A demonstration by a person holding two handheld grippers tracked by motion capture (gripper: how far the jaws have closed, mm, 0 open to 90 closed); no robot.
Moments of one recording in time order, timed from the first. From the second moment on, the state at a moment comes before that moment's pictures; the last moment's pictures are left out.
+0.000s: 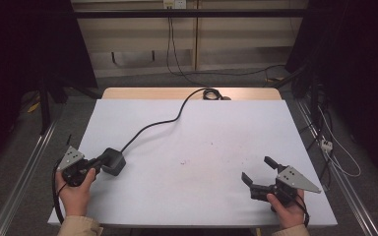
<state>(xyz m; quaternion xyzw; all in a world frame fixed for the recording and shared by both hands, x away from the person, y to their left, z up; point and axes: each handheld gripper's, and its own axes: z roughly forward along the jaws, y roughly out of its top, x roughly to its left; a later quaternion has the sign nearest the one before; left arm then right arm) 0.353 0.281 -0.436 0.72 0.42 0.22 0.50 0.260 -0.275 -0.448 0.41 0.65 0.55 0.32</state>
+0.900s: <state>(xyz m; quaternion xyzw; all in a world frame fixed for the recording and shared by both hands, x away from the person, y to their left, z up) 0.350 0.280 -0.437 0.72 0.42 0.22 0.50 0.259 -0.276 -0.447 0.41 0.65 0.55 0.32</state>
